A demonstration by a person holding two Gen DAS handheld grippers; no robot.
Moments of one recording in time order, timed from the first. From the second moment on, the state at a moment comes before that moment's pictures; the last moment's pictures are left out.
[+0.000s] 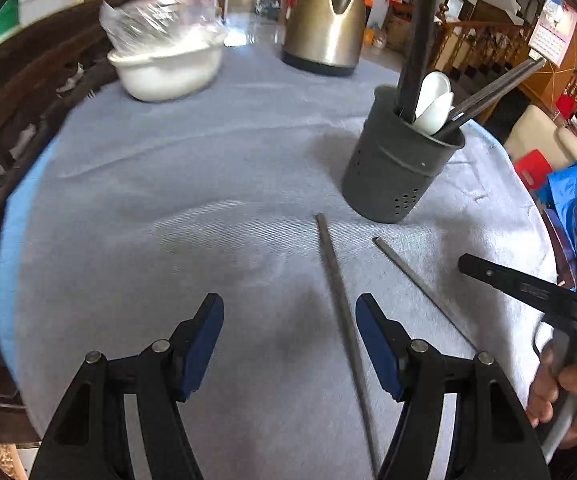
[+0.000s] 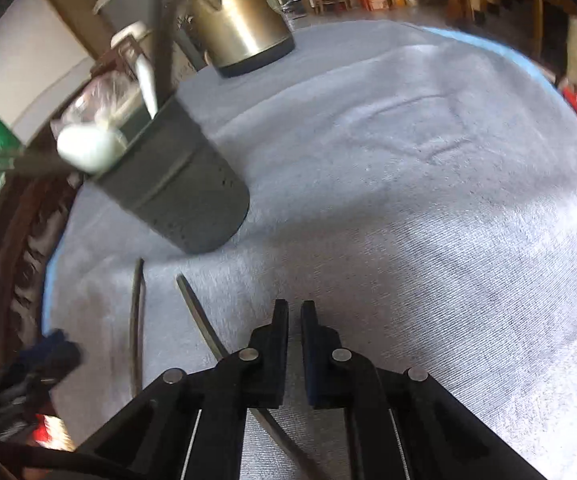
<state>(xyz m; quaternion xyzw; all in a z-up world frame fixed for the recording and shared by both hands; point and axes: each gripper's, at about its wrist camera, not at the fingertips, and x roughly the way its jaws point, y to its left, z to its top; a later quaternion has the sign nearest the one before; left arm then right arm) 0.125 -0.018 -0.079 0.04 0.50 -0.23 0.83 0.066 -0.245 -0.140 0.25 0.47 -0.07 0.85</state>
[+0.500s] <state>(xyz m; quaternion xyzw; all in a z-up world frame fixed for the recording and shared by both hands) 0.168 -0.044 -0.108 0.01 0.54 -0.23 0.81 0.075 -0.208 -0.137 0.16 0.49 0.06 0.86</state>
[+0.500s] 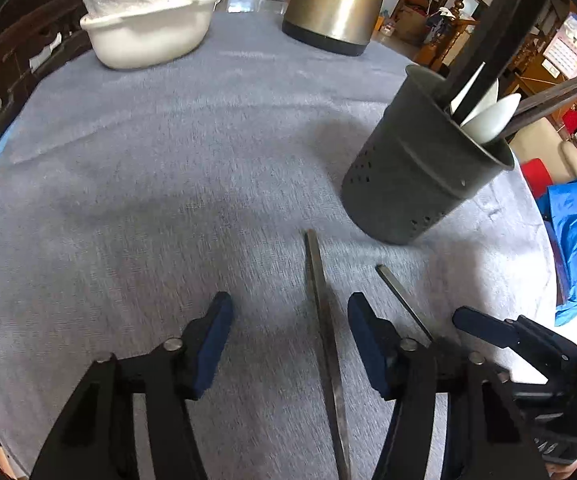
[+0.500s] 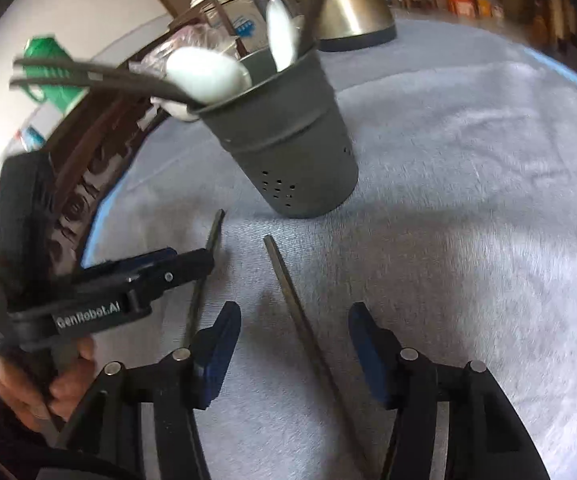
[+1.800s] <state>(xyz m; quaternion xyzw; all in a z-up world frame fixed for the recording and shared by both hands) 0.175 -0.026 -0.112 0.01 0.51 -0.24 0.83 0.042 -0.320 -0.135 0.35 0.42 -0.01 0.84</state>
